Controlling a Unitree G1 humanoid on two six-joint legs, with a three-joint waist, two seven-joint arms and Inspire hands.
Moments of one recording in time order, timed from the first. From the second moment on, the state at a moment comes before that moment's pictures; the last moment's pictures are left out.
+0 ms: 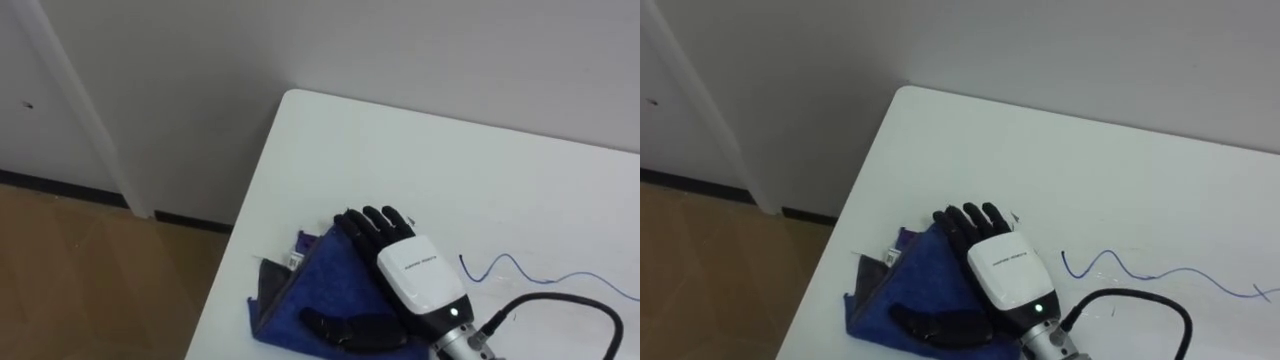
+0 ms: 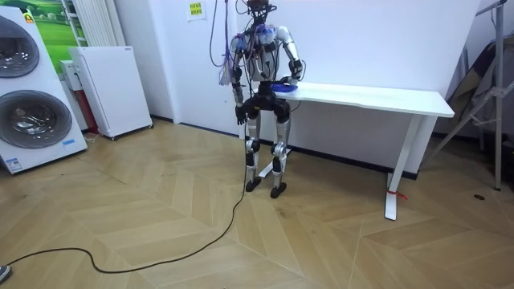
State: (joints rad) left arm 0.16 0.26 -0.17 1.00 0.29 -0.01 0.08; right arm 0.26 -0.43 0.46 0.14 -1.14 -0.20 -0.47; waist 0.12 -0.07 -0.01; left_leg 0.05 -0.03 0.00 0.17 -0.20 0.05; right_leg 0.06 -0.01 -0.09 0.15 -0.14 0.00
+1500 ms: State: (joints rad) left arm 0.13 0.26 -0.18 1.00 0.29 -0.01 0.08; right arm 0.28 -0.44 0.45 0.18 -1.15 -0.21 -0.60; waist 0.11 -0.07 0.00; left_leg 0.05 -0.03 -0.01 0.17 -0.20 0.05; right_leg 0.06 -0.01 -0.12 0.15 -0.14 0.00
